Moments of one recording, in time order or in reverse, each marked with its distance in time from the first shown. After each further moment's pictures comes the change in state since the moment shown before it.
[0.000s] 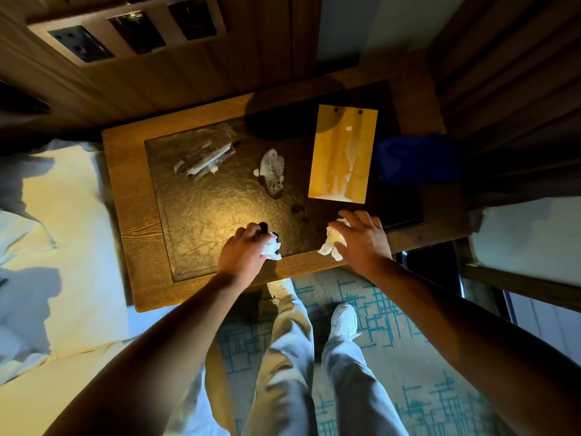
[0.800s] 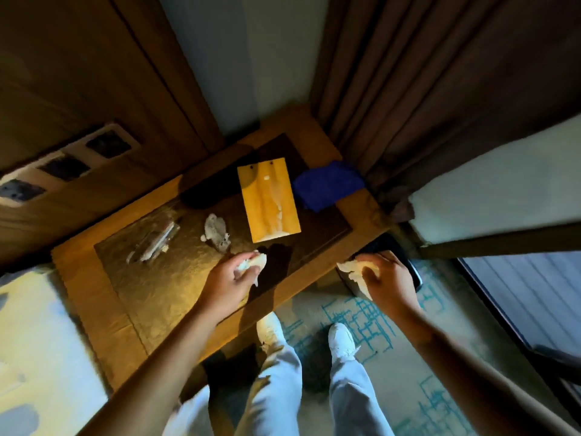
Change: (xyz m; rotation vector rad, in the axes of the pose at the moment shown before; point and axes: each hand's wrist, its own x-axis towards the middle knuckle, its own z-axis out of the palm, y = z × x) left_hand 0.006 0.075 -0.101 -0.760 -0.132 -0.049; right_hand -0.141 0.033 -0.083 0.552 0.223 0.702
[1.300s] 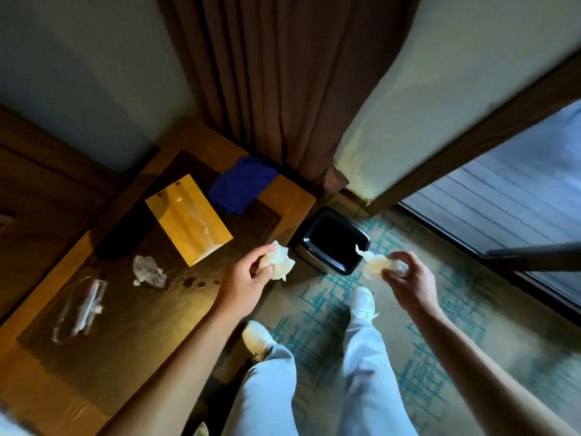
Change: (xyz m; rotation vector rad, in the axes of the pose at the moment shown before) left_hand -0.007 0.085 0.117 0.025 -0.324 0.290; right_hand -0.107 0.120 -0.040 0.431 0.359 0.623
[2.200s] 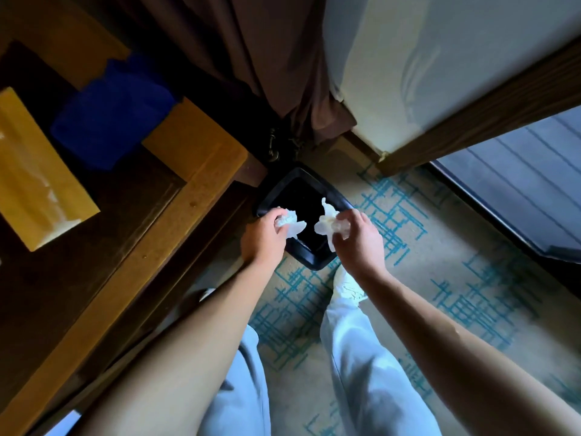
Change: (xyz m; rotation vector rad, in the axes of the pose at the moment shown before) left_hand 0.212 -0.128 0.263 0.480 0.224 -0.327; right_hand 0.229 0.131 0.140 -0.236 -0.280 -0.215
